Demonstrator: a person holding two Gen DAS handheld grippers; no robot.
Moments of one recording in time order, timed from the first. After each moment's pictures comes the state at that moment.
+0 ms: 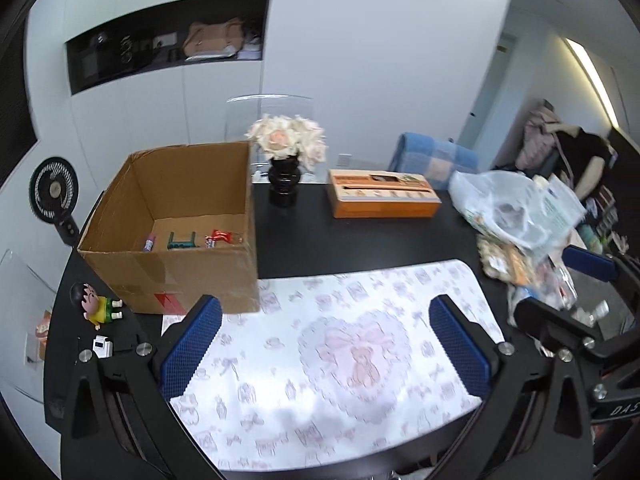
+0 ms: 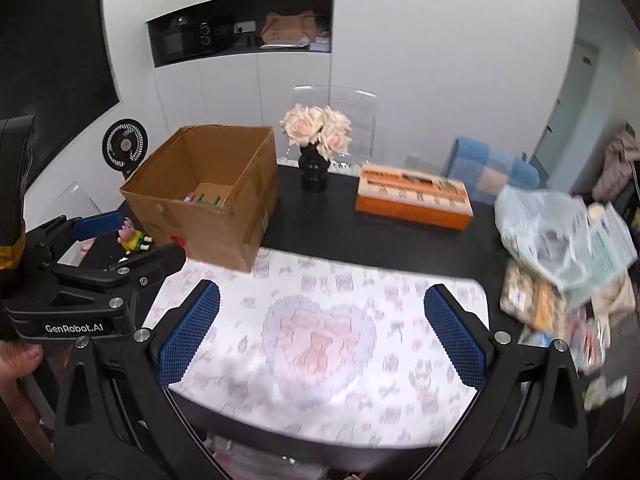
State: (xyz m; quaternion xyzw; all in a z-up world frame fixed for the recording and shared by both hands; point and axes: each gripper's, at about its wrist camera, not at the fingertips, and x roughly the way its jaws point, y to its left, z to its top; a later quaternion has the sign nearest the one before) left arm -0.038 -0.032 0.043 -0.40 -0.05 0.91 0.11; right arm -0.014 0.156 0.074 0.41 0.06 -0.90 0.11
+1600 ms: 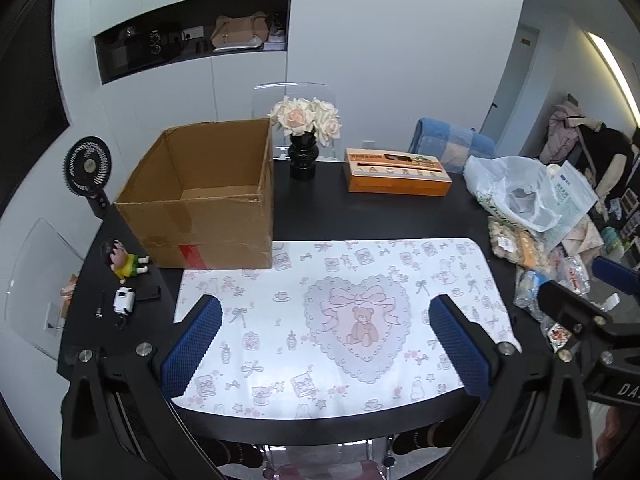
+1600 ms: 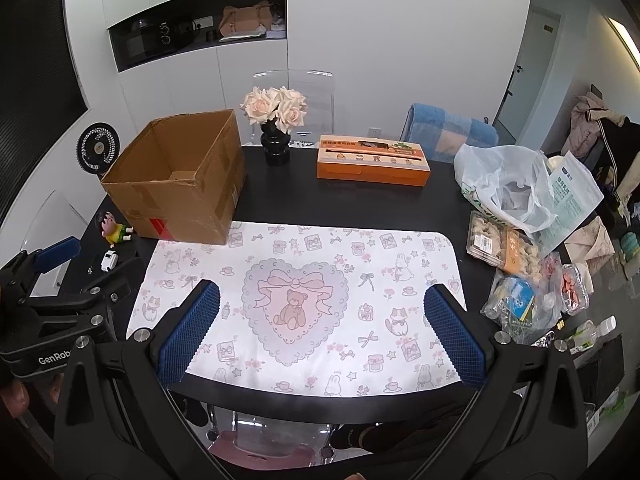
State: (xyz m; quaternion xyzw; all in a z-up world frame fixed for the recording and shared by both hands) left arm 0.024 -0.005 0.043 -0.42 -0.03 0.91 0.03; right arm 0.042 0.188 0.077 0.43 0.04 -0.90 0.04
